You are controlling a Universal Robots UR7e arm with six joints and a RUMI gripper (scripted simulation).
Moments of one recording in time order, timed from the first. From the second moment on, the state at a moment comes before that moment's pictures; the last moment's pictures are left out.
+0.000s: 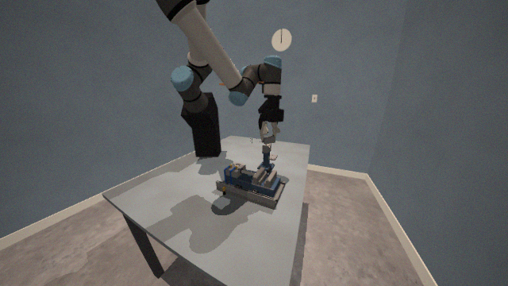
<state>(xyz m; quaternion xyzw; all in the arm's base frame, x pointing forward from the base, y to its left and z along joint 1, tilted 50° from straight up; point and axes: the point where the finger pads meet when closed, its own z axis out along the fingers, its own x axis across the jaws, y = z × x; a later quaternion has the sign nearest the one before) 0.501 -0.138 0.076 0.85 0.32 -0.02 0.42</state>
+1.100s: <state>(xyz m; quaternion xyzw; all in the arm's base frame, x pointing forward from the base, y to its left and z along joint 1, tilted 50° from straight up) 0.500 -0.168 0.112 0.80 0.43 -0.08 0.41</state>
